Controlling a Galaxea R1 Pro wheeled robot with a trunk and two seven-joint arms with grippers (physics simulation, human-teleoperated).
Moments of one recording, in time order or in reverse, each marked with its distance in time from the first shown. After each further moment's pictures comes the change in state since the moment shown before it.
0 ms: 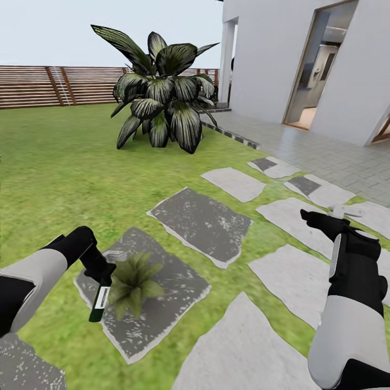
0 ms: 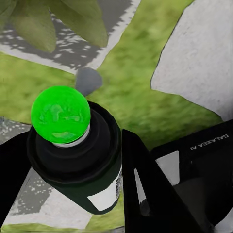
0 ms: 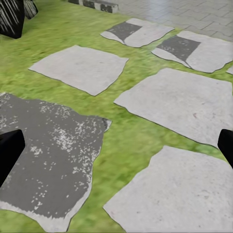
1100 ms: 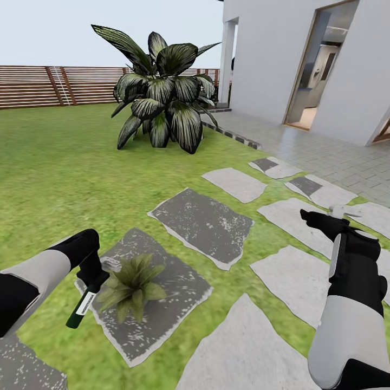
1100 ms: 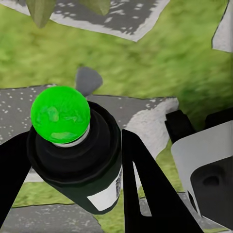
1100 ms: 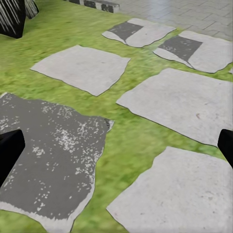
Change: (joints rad) left arm 0.001 -0.006 -0.290 -0.002 0.004 0.000 -0.001; right arm 0.000 0.000 0.001 0.001 0.000 0.000 0.000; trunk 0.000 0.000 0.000
